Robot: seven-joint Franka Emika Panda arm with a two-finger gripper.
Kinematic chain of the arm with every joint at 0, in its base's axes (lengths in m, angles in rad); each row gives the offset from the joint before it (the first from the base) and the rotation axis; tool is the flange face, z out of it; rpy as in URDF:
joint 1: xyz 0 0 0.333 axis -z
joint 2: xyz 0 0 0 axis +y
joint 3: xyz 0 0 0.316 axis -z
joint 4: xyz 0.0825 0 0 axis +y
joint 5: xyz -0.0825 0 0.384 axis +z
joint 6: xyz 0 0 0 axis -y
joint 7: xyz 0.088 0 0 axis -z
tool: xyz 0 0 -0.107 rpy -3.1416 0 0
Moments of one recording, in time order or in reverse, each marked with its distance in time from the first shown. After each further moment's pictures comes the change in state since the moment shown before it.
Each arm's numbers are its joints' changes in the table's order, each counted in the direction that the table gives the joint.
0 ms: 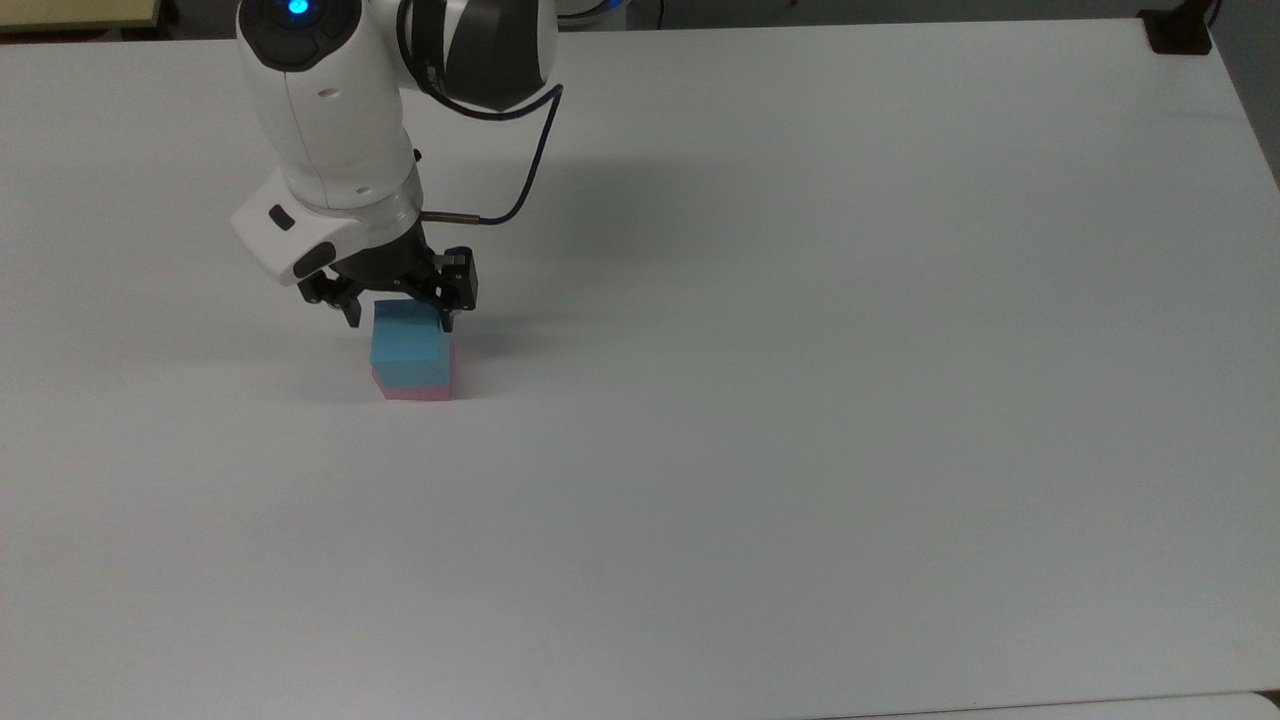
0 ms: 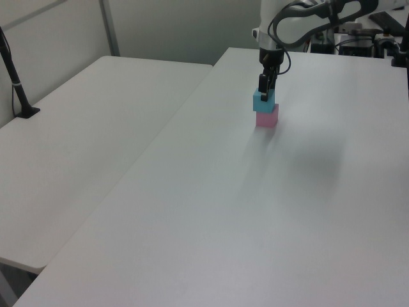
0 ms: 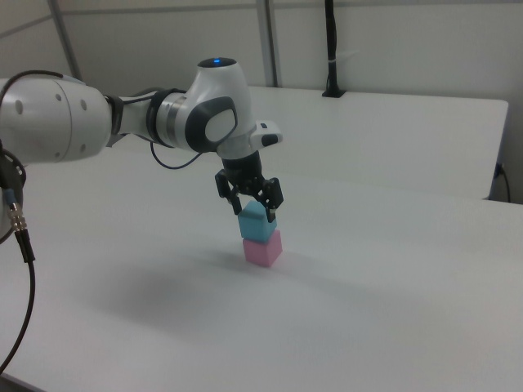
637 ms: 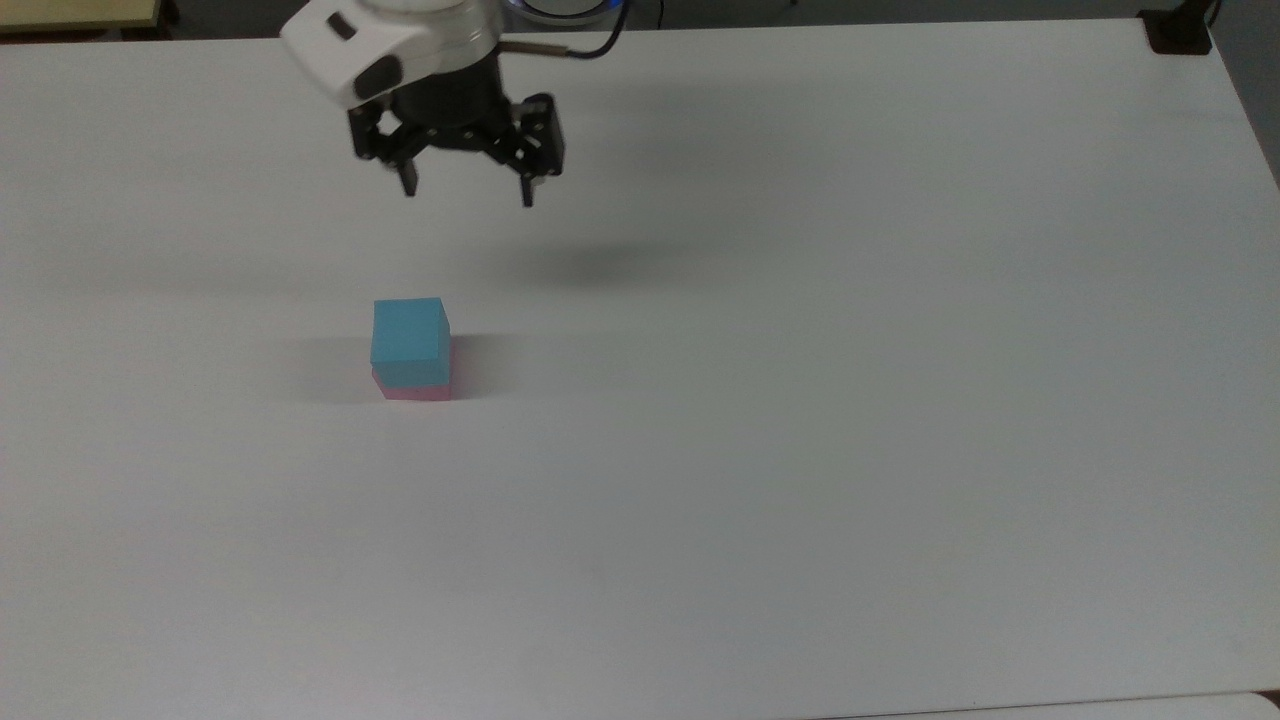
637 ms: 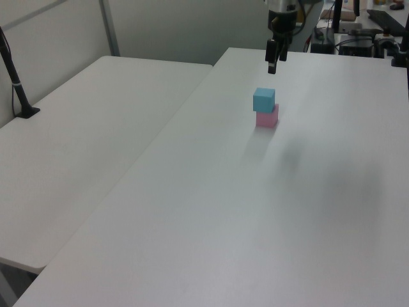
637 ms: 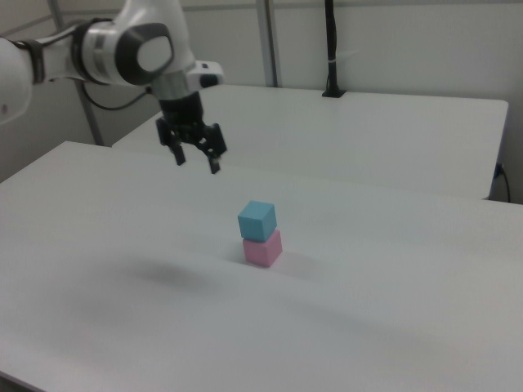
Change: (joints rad) arm -0.117 -0.224 -0.006 -0.019 0.001 -0.256 0.170
